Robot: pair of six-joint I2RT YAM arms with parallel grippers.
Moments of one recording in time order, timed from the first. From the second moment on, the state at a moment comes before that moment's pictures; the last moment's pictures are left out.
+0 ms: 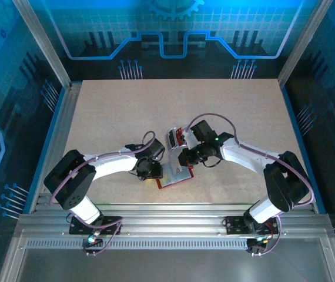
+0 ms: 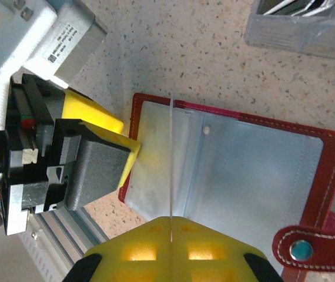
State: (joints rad) left arm -0.70 1.62 0.86 -0.57 0.11 -0.78; right arm 0.61 1.55 0.97 -0.49 -0.51 0.35
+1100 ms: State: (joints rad) left arm -0.70 1.61 0.84 -0.54 0.11 -0.80; right arm 0.58 1.64 0.96 -0.39 -0.55 0.39
